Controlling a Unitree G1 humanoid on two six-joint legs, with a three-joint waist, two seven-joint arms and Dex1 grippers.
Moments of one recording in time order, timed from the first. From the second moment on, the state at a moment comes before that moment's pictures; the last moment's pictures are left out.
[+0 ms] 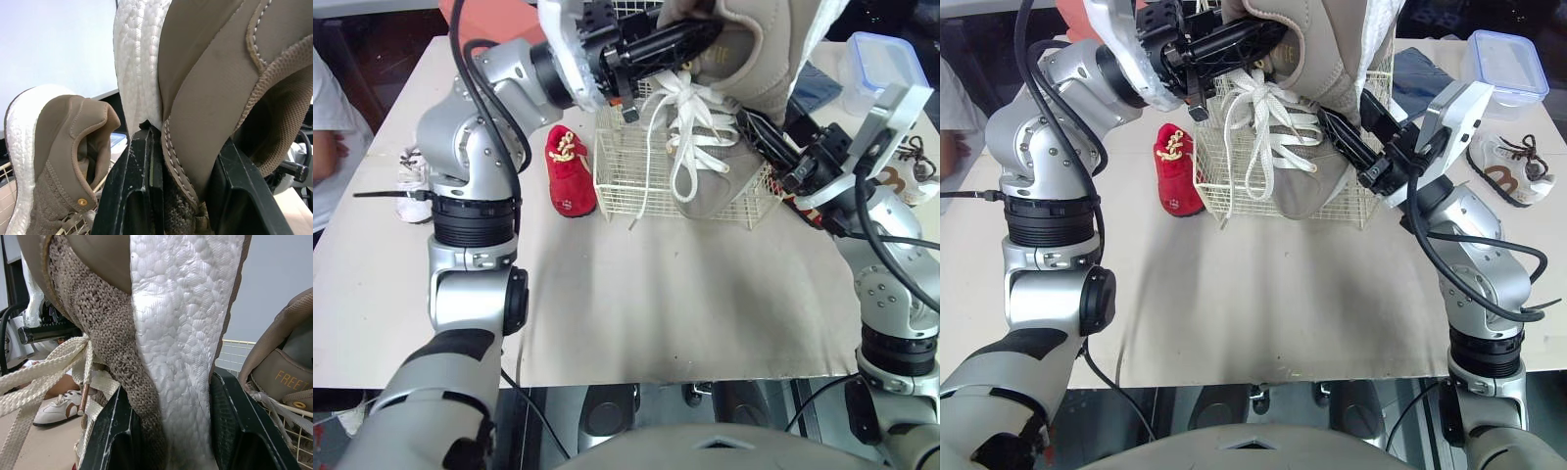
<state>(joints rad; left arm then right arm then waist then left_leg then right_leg) -1.04 0.46 0.03 0.01 -0.72 0.60 -0.92 -0.40 -0.37 -0.10 -0.51 0.71 0.40 0.47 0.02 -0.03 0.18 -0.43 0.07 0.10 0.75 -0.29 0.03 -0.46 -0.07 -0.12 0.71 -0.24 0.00</state>
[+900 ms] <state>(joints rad) -1.15 0.34 0.17 -0.02 -0.52 0.45 -0.38 -0.42 -0.40 -0.17 -0.55 0.90 0.47 0.45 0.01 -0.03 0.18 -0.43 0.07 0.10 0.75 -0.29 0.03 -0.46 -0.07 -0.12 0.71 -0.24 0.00</state>
